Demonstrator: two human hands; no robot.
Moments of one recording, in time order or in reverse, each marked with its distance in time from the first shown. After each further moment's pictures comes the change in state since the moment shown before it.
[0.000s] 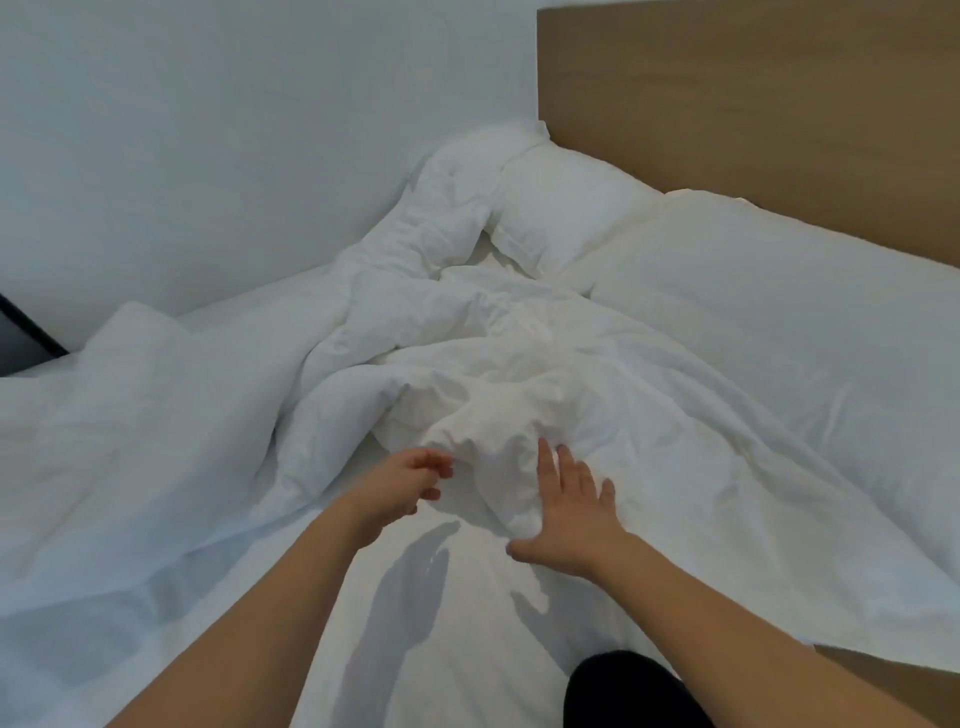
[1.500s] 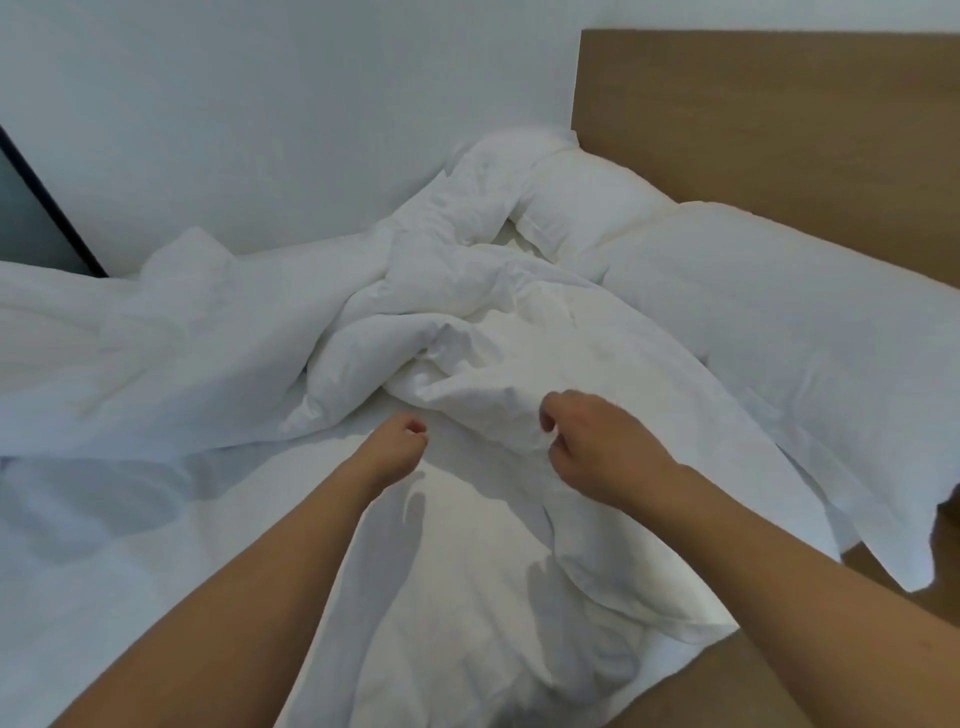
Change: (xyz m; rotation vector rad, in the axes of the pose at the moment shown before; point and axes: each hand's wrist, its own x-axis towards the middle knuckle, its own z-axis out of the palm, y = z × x) left_hand -0.057 -0.069 0.013 0.178 0.243 0.031; right_hand -0.105 -0.023 -0.039 -0.145 0.459 -0.379
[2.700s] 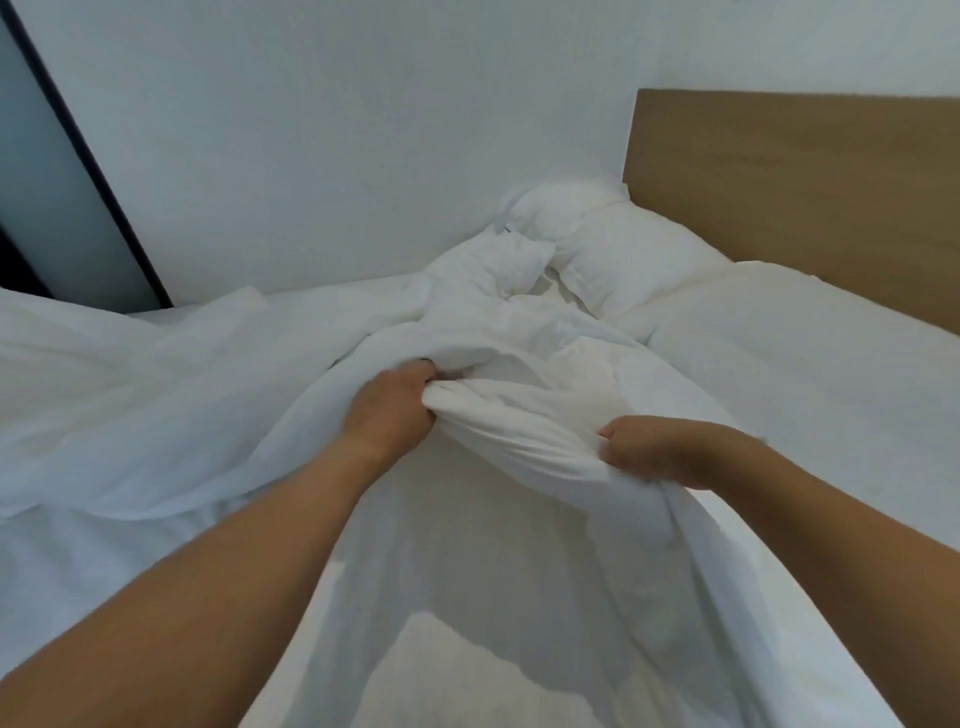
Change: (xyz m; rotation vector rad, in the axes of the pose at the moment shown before) left_hand 0.022 0.069 -0.079 0.515 0.506 0.395; right_hand 0.094 0.029 -0.049 0.310 -0.638 0.276
